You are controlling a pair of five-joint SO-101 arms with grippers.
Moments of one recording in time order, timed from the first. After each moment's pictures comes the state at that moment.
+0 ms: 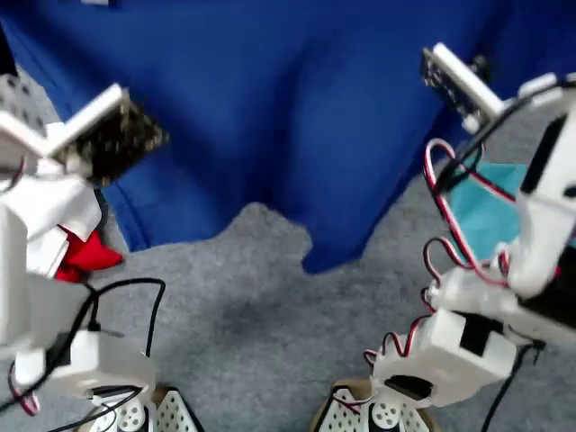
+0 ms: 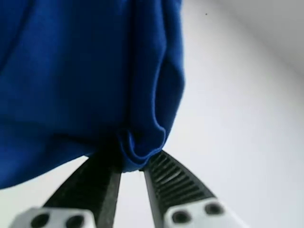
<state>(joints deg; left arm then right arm) -17.1 -0.6 -96.0 96.5 -84.2 24.4 5.5 -95.9 69.2 85.3</state>
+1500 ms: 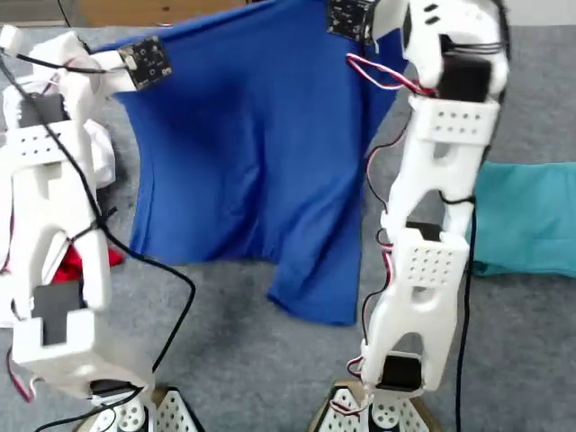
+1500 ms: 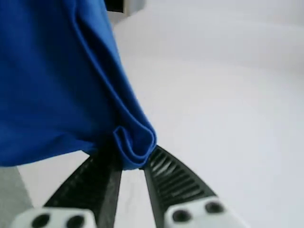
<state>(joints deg) -17.5 2.0 -11.2 43.2 -88.0 4.1 42.4 -91.0 60.6 87.3</state>
